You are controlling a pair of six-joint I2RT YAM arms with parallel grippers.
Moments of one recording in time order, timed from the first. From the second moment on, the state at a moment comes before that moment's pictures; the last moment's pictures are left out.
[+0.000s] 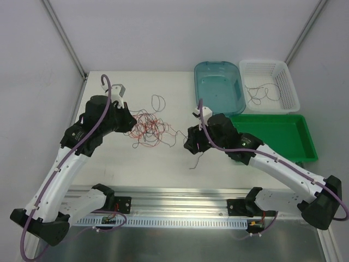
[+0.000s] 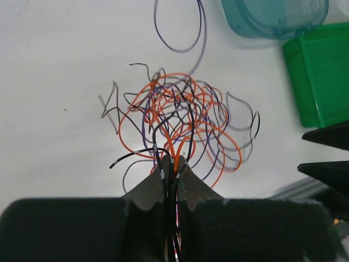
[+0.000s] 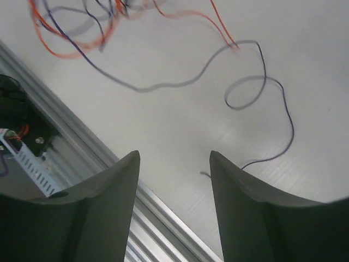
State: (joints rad) left arm -0.41 0.94 1.19 -0.77 0.02 -0.37; right arm 0.87 1.14 0.98 -0.50 -0.03 0.33
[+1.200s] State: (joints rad) left arm -0.53 1.03 1.25 -0.81 0.31 -0.23; right arm 0.85 1.52 1.10 0.06 -0.40 0.24
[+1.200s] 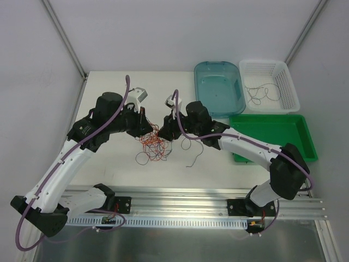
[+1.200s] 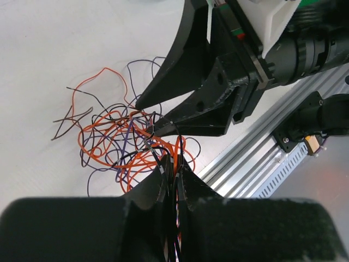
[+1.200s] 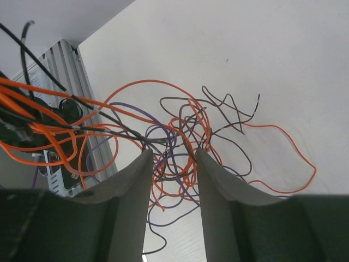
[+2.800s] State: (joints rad) left arm -0.58 0.88 0.99 -0.68 0.31 -0.34; right arm 0.82 1.34 1.12 -0.36 -0.21 0.18
